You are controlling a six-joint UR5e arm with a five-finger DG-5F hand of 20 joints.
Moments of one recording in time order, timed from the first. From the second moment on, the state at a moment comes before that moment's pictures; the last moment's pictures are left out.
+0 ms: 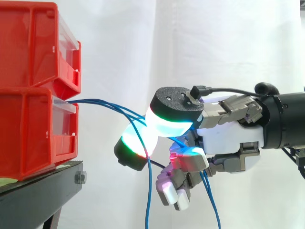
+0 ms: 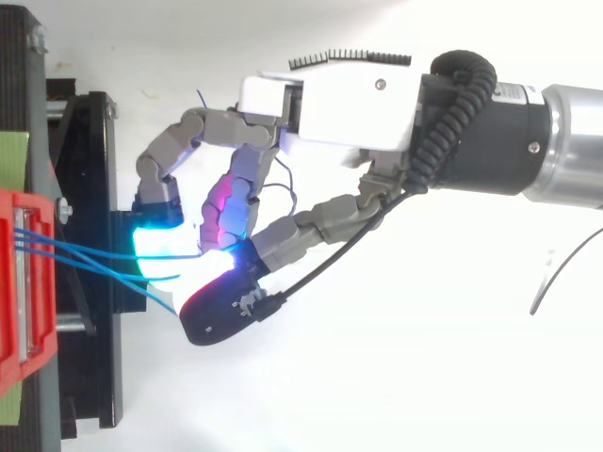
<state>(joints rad) 0.08 -2.33 -1.07 -2.96 -1.42 -0.29</state>
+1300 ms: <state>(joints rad) 0.08 -2.33 -1.06 -3.00 -1.46 -0.26</state>
